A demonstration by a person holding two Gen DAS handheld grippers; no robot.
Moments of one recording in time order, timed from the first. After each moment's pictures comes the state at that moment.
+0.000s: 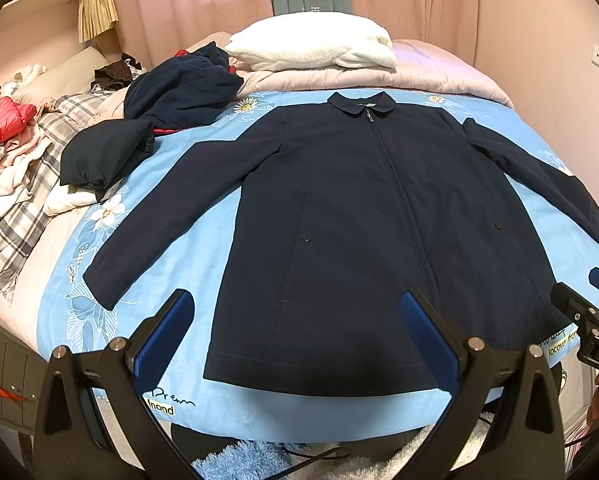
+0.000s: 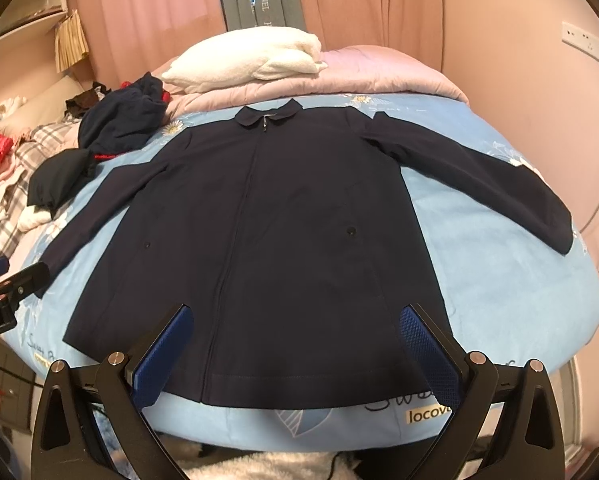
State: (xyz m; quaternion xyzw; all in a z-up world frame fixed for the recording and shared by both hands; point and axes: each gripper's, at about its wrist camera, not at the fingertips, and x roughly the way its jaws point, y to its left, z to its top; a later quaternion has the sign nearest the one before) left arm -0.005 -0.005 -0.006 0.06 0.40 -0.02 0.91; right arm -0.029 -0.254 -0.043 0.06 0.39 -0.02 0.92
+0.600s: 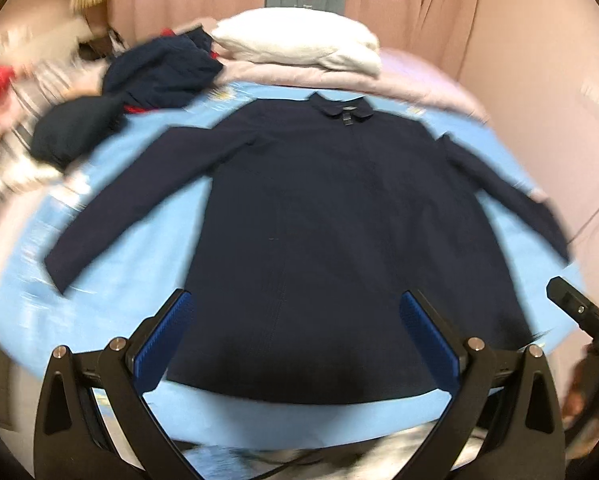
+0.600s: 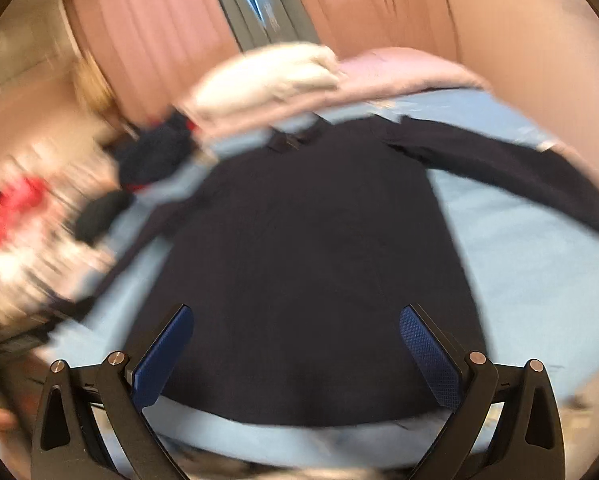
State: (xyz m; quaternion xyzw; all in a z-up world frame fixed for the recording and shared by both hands) left arm 0.009 0.018 -0.021 -0.05 0.41 -0.10 0.91; right arm -0.034 -0.311 -0.051 0.23 0.30 0.11 0.92
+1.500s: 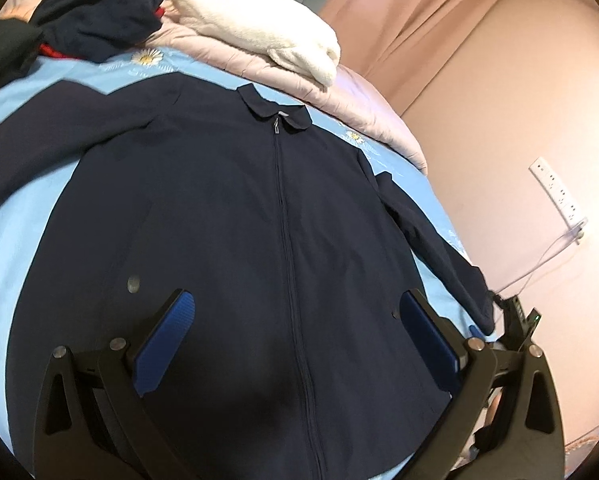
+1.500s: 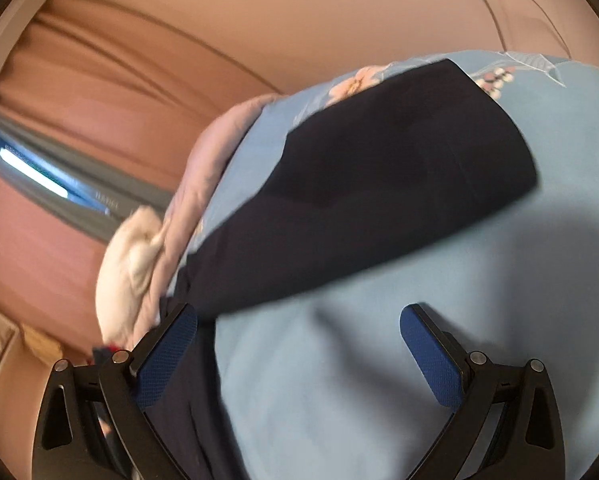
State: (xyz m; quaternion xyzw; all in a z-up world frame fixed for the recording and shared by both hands) left arm 0.104 -0.020 -0.058 -0.18 0.40 -0.21 0.87; right arm 0.029 -0.581 -0.145 0.49 0.20 -0.14 0.84
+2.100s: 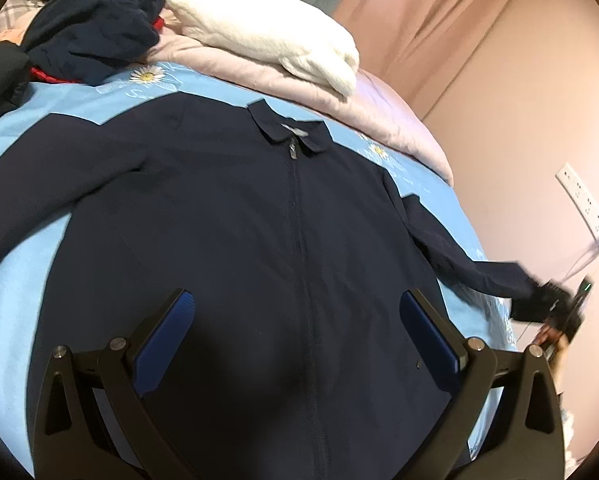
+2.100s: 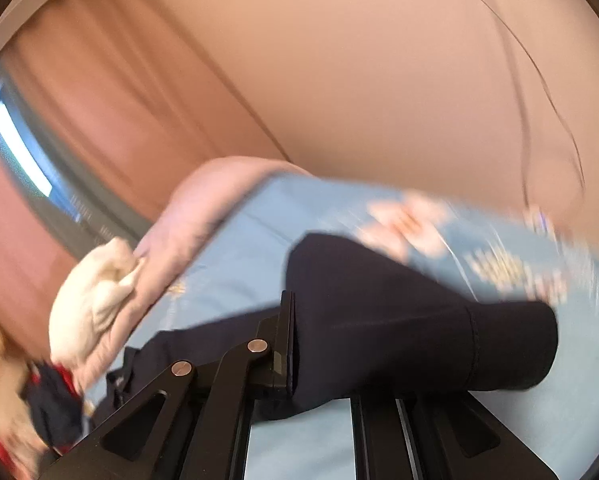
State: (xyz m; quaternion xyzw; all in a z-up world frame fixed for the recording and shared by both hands) left arm 0.175 -0.022 -0.047 -0.17 0.40 -0.18 0.88; right arm 0.074 -0.561 -0.001 0.31 0.17 -0.20 0.91
